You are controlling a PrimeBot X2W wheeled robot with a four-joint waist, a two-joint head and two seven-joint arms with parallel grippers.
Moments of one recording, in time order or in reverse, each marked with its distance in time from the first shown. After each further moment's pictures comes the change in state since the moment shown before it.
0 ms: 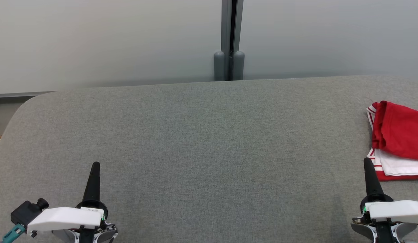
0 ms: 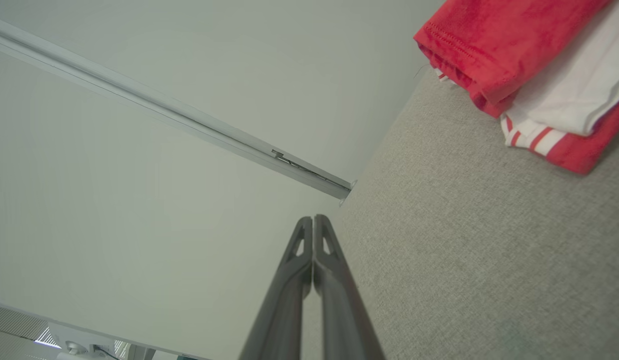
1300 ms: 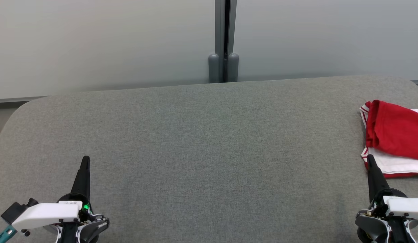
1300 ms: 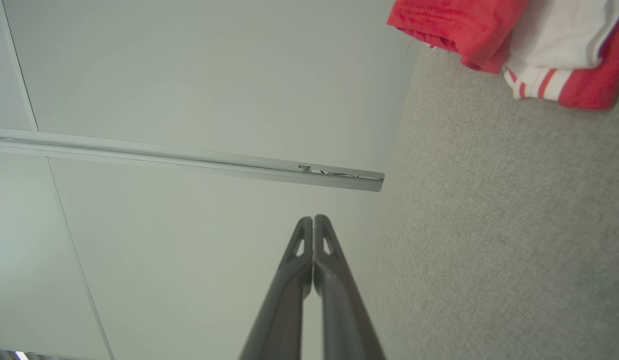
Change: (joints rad) left arm -0.036 -0.001 0.069 0.018 -0.291 -0.010 0.094; right arm -0.026 0.000 -0.040 0.012 0.348 0.000 0.093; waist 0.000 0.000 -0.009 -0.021
